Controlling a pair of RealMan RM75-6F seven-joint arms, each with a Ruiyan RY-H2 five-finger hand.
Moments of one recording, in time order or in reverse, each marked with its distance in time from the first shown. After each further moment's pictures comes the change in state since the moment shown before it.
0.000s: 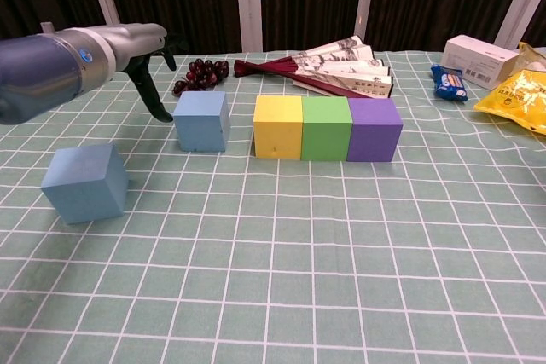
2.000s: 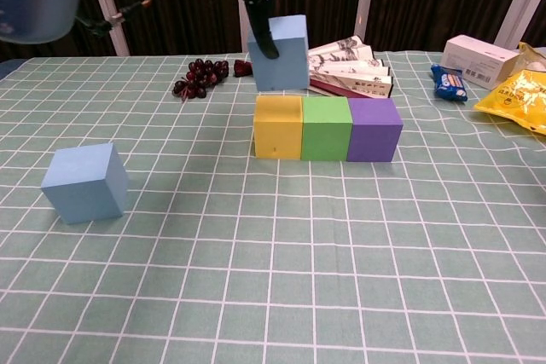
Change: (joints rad) left arm -0.368 0.045 -0.180 -0.066 -0.349 -0.042 0.207; right arm -0.020 -0.002 0.033 -0.006 -0.019 -0.018 0.046
